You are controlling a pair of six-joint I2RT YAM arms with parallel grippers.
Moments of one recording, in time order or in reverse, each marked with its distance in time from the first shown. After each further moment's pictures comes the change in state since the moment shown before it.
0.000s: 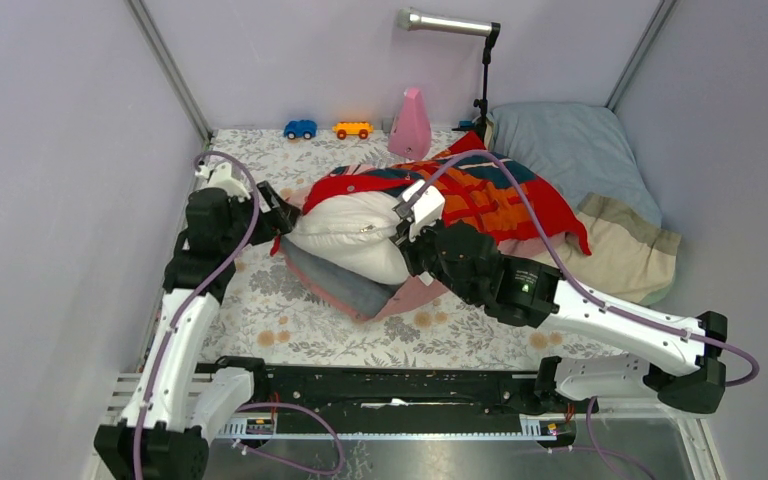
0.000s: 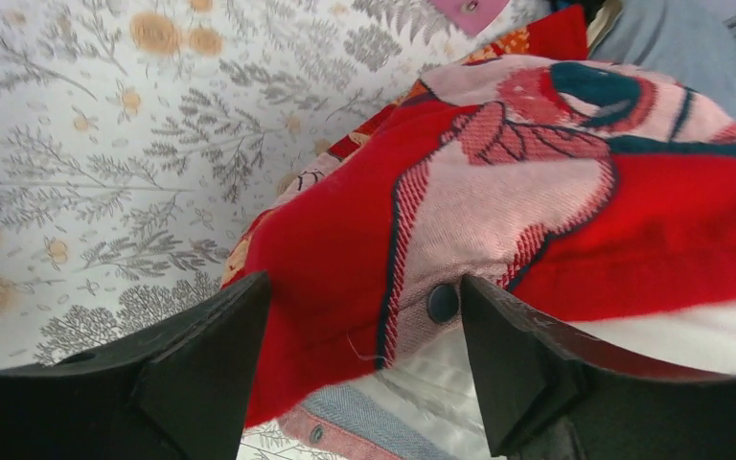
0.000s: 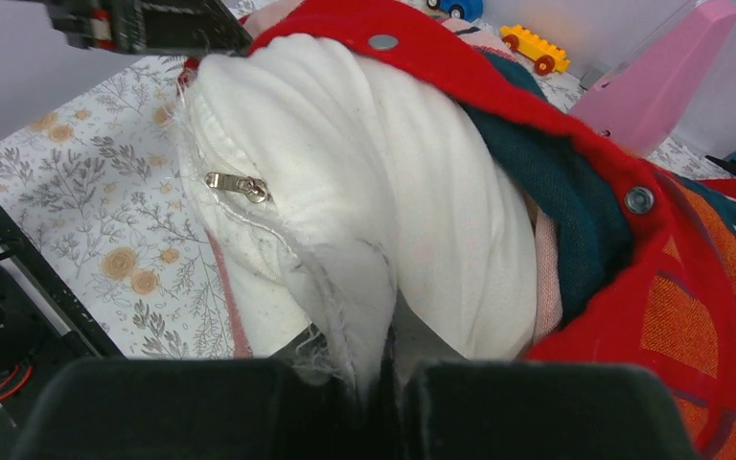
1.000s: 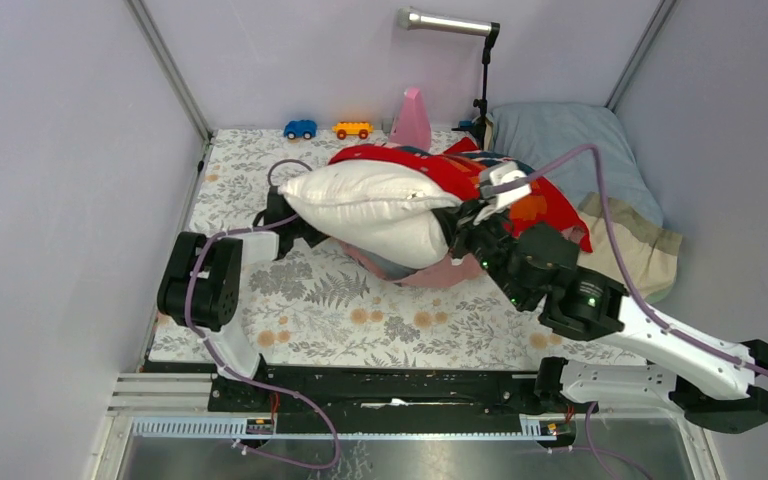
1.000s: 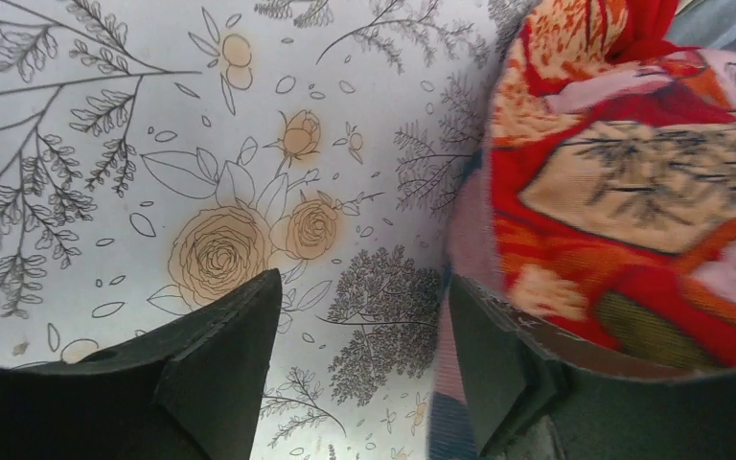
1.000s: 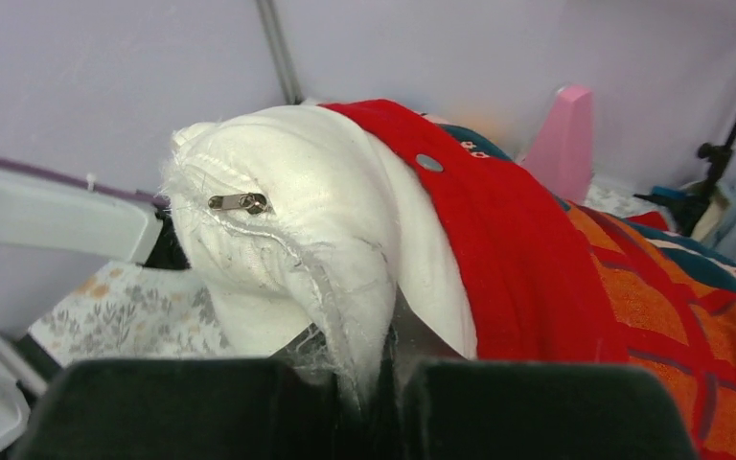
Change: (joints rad) left arm -0.088 0.882 -0.098 0.726 0.149 -0.360; right arm -0.011 -0.241 -0.006 0.083 0.169 0.033
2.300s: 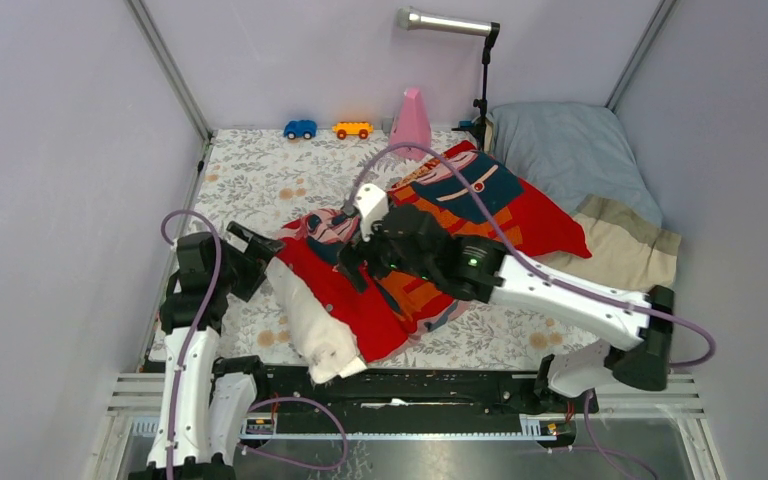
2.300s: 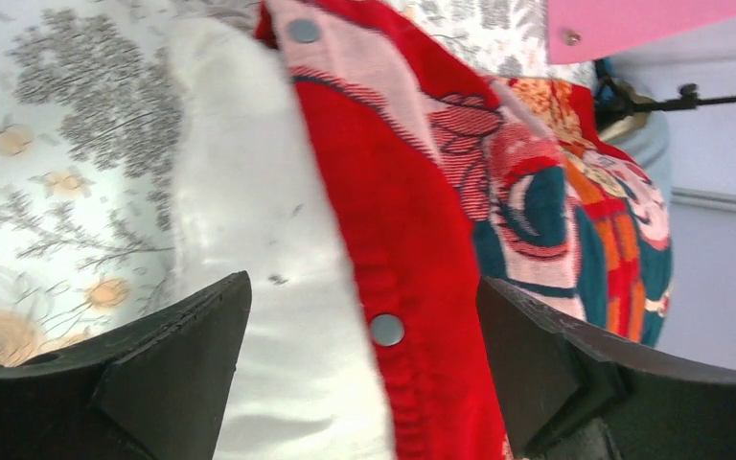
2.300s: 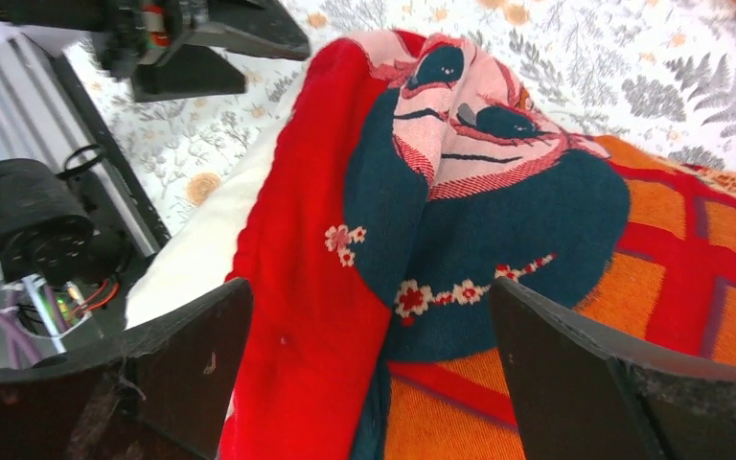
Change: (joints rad) left arm 0.285 -1.043 -0.116 -0.930 -0.085 -0.095; right arm -0.018 0.462 0.184 -0.199 -0.469 0.015
